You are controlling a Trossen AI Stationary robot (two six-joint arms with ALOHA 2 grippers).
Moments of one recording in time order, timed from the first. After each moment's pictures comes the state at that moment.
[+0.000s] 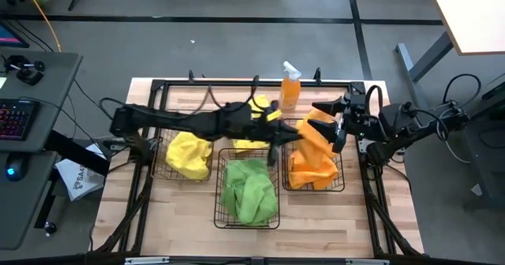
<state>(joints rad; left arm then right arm) -0.06 1.81 1.60 0.20 -0.01 -0.04 0.34 0.92 1.13 -0.24 0.64 0.33</state>
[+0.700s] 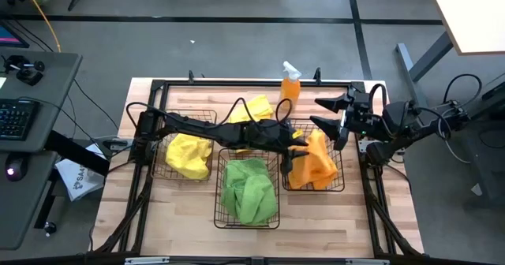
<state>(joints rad) -0.04 2.02 1.60 0.12 -0.01 -0.10 0.33 0.91 1.13 -0.21 0.66 0.28</state>
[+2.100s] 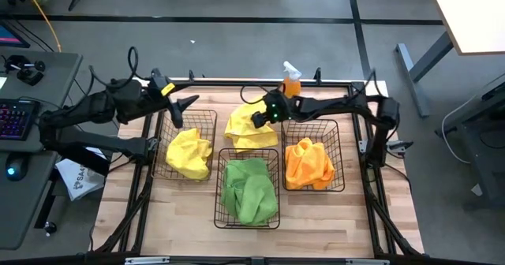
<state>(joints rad) 0.10 0.81 1.13 -0.57 -0.46 -0.01 -0.33 1.86 1.13 -0.03 -0.01 0.72</state>
